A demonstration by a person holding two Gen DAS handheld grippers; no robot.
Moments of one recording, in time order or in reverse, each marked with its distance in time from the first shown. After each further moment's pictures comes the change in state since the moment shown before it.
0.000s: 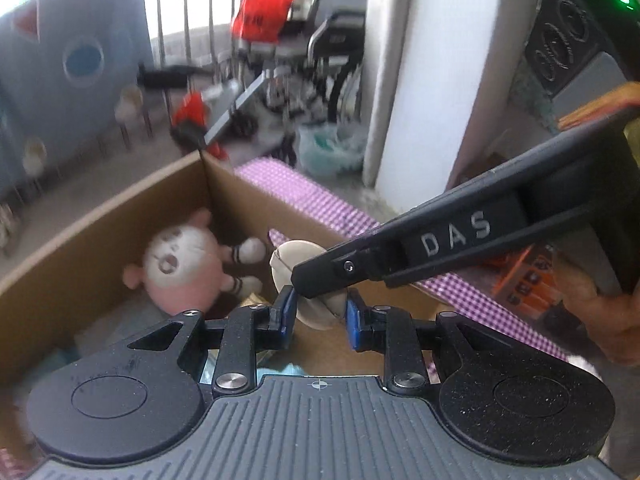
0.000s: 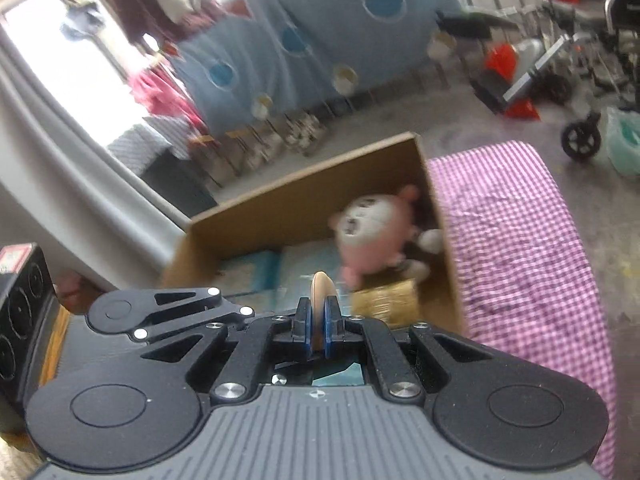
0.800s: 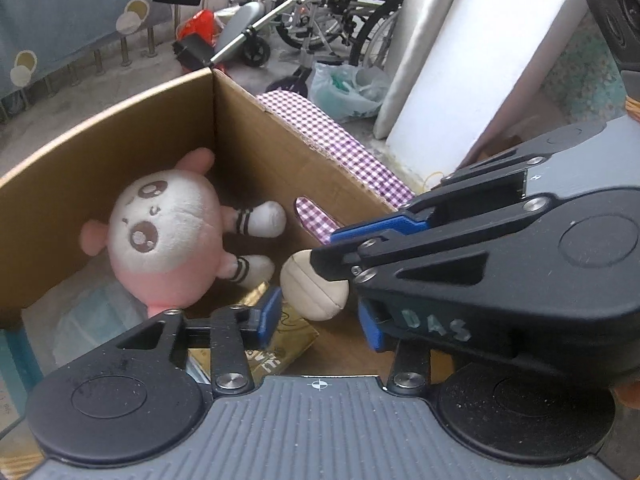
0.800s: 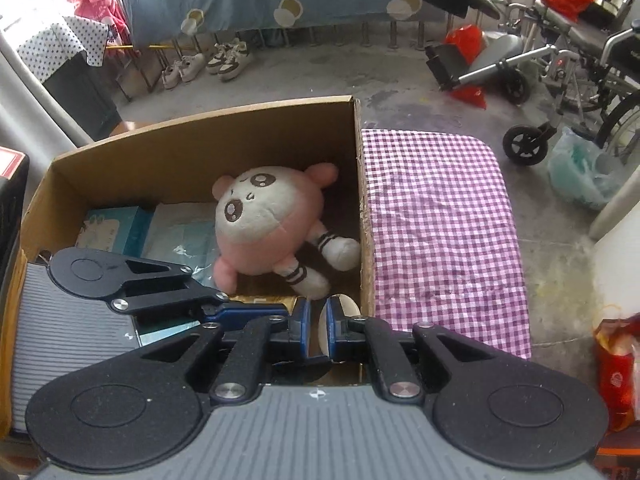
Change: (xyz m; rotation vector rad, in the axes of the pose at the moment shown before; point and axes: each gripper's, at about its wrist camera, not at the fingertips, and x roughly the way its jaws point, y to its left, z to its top) left arm 0.070 0.040 0.018 -0.147 0.174 -0.029; right arm 0.071 -0.007 0.036 -0.164 0.162 -0.292
